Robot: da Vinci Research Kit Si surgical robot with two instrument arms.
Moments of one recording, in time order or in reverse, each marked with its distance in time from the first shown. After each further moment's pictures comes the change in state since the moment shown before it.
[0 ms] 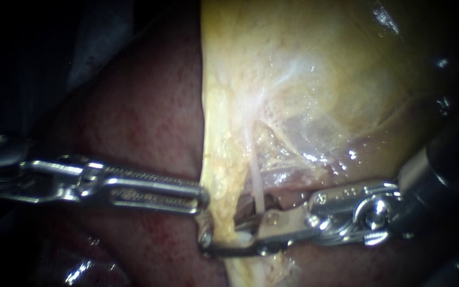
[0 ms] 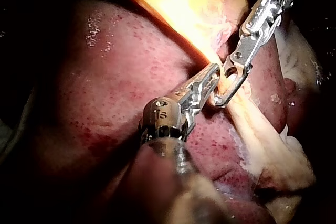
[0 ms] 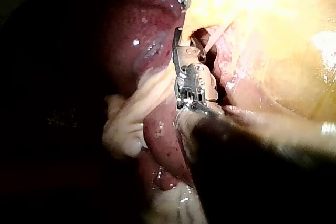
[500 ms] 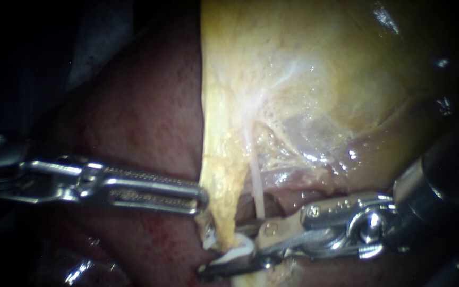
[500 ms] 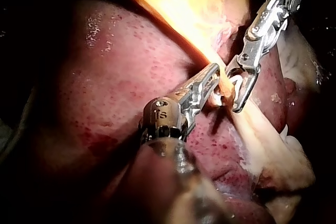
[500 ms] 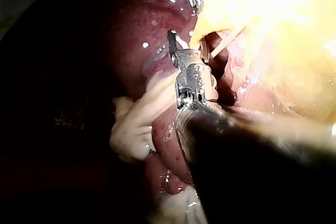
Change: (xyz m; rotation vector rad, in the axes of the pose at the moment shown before) right arm 0.000 -0.002 0.001 -0.001 0.001 0.001; left arm 0.000 0.000 0.000 0.000 0.000 0.000
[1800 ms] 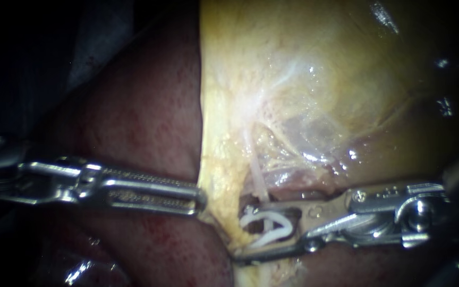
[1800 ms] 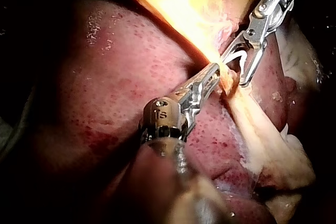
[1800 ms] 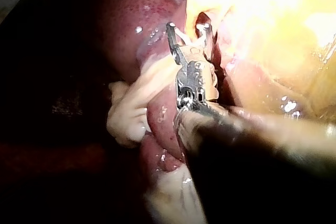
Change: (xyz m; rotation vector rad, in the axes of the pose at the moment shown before) right arm -0.001 0.001 -0.005 -0.072 0.058 0.011; left arm 0.000 0.000 0.000 0.001 0.001 0.001
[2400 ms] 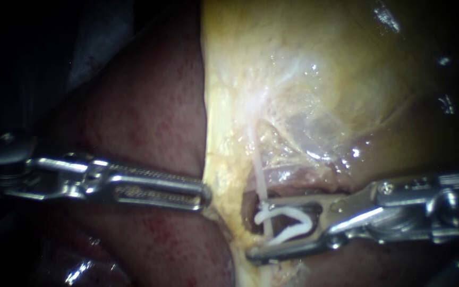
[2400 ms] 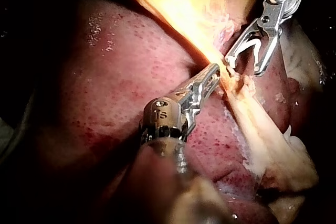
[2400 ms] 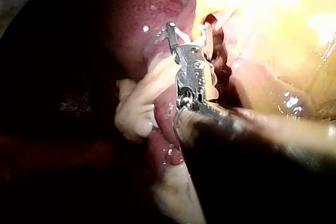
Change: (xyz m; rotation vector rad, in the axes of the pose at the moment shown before) right arm 0.002 -0.002 -0.003 0.013 -0.001 0.019; left arm 0.000 0.001 0.000 0.000 0.004 -0.001
